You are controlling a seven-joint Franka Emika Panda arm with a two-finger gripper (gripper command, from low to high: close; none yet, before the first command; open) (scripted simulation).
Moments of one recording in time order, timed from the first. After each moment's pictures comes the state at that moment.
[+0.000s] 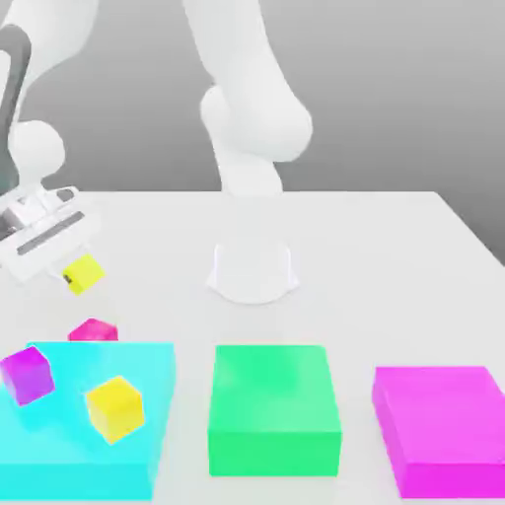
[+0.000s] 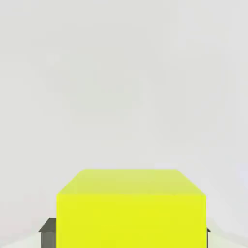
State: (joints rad) arm -1.09 0.36 -0.52 -2.44 0.52 2.03 1.15
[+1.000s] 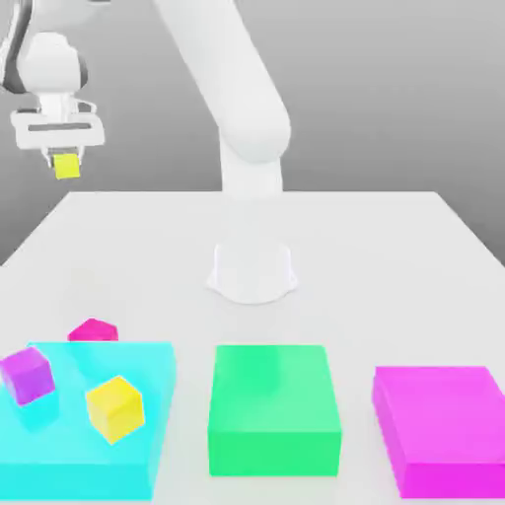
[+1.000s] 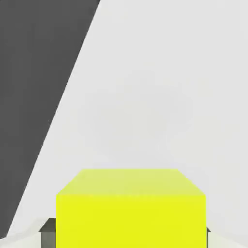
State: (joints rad) arm -1.46 0.53 -0.77 -2.06 0.59 2.29 0.84
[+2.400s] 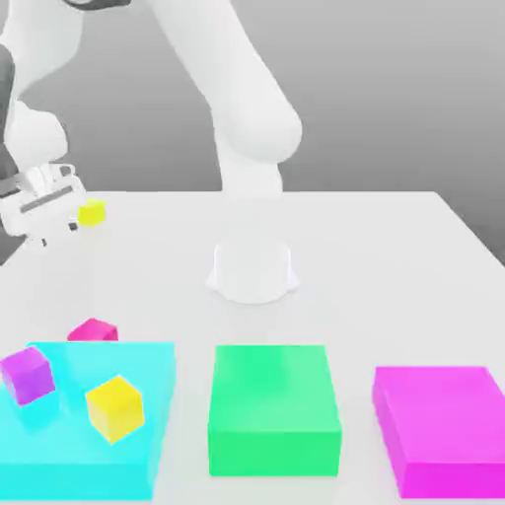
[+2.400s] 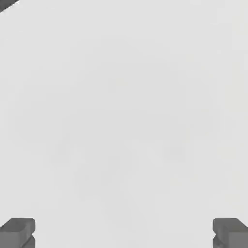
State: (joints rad) arm -1.19 0.49 -0.58 -2.35 0.43 2.39 0.63
